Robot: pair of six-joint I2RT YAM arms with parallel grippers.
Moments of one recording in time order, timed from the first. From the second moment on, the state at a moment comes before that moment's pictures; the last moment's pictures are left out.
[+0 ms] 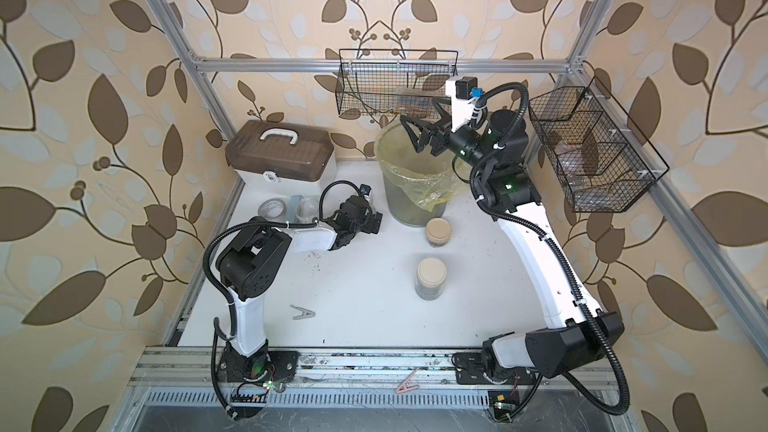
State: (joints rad) left arm -0.58 1.96 1.13 0.16 -0.29 -0.17; right arm 0.26 1.38 1.60 -0.04 -0.46 0.19
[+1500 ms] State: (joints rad) left arm -1.14 1.94 1.82 -0.86 -0.02 -0.29; right arm 0.22 0.40 0.97 -1.38 0.10 0.60
